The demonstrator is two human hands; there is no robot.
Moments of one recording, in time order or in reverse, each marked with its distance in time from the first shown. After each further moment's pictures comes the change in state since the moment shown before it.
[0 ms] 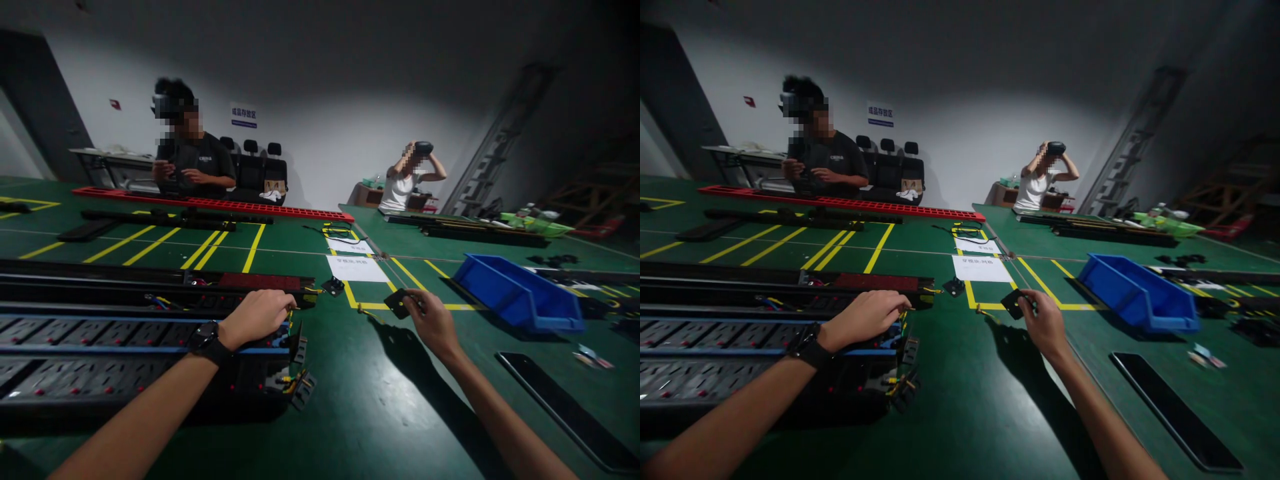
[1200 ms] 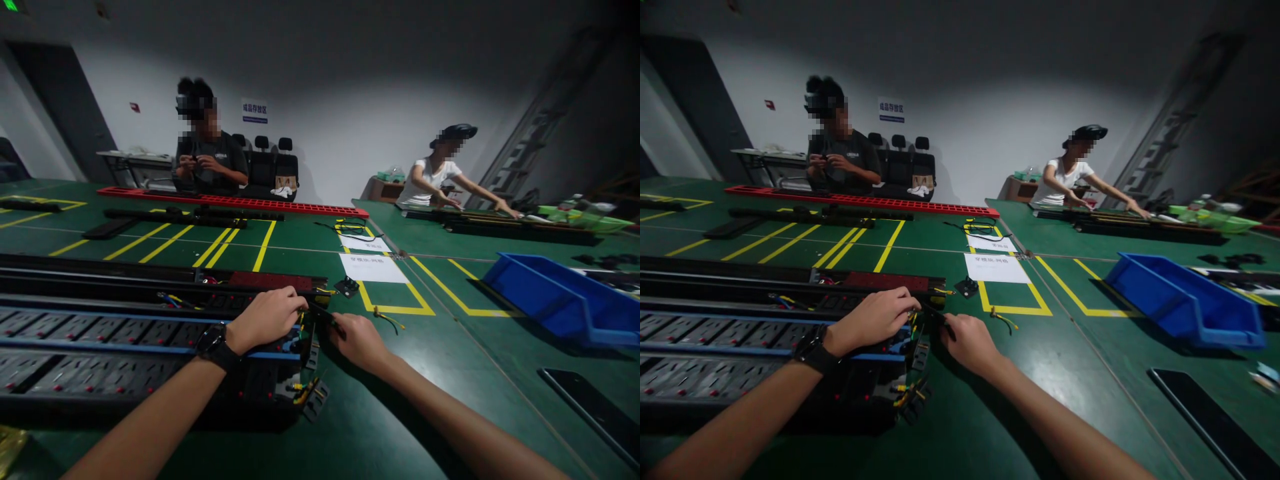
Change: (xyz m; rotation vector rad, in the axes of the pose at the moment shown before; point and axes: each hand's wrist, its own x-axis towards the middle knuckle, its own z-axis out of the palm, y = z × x) left_hand -0.002 -0.001 0.004 0.035 0.003 -0.014; right_hand -0.043 -0.147 0.094 -0.035 -0.608 -0.386
